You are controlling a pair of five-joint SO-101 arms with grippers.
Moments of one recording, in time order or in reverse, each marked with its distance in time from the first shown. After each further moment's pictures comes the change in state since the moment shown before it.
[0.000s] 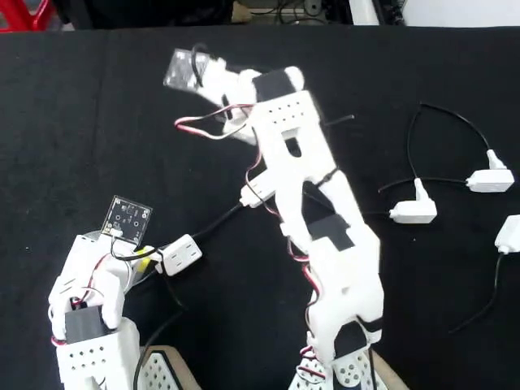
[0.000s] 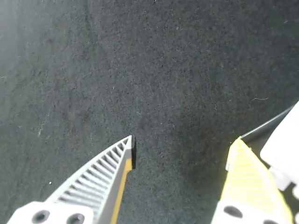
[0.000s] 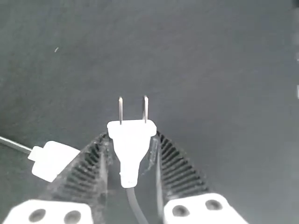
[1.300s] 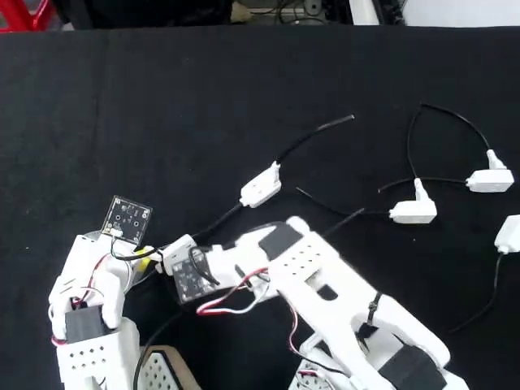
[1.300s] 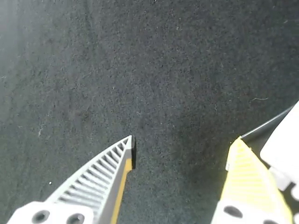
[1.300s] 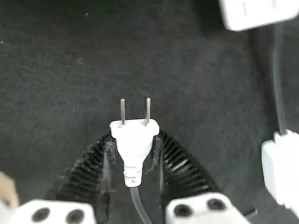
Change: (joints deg) left arm 0.0 0.0 0.0 0.0 0.0; right arm -17.3 -58.3 98.5 -18.5 20.0
